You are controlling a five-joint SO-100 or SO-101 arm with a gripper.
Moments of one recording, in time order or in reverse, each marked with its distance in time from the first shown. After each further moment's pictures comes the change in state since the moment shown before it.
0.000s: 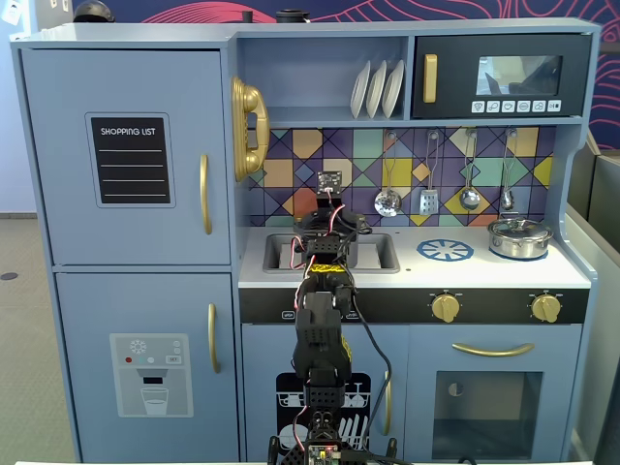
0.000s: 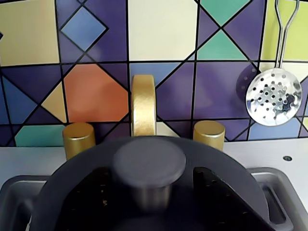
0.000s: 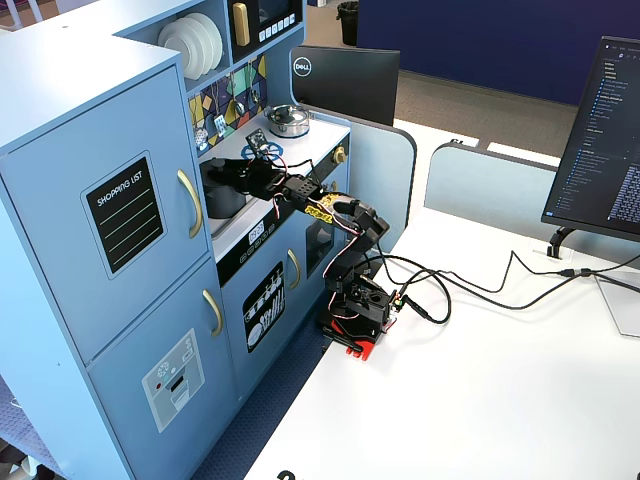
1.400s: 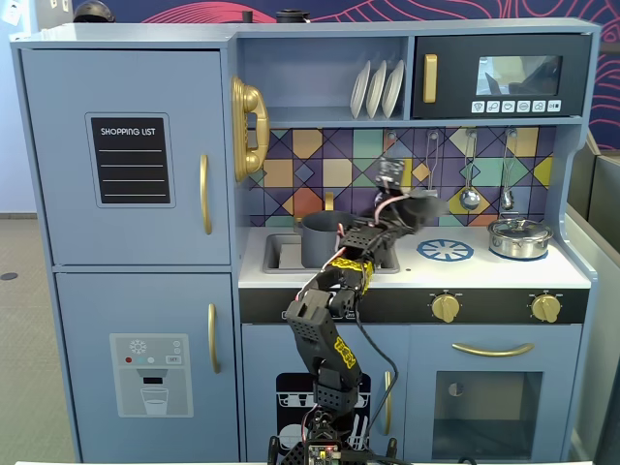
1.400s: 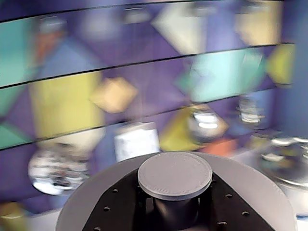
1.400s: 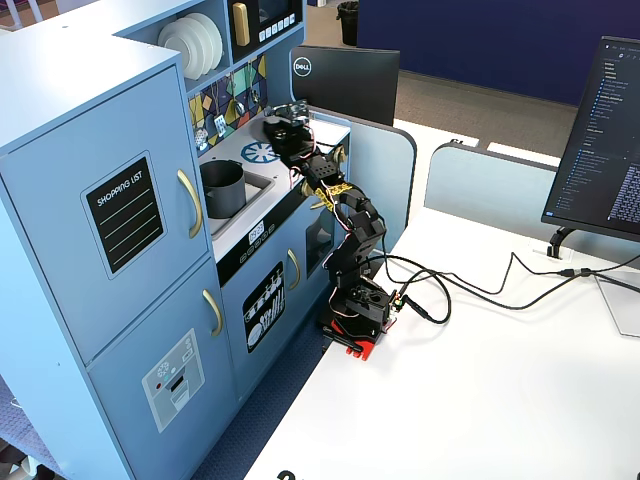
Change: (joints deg) arm 26.3 -0.2 -7.8 0.9 4.3
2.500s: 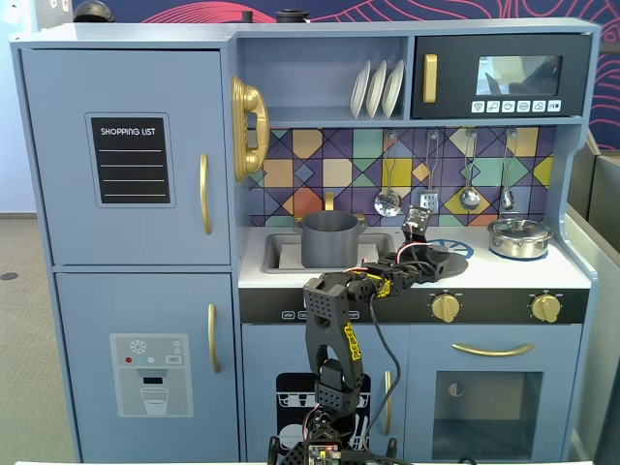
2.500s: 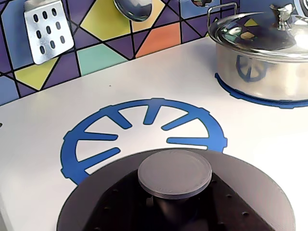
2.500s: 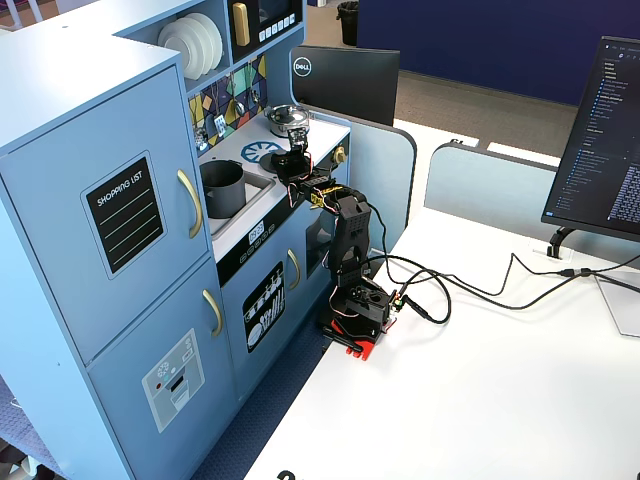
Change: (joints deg) arm 3.7 -18.9 11.1 -20.9 0.9
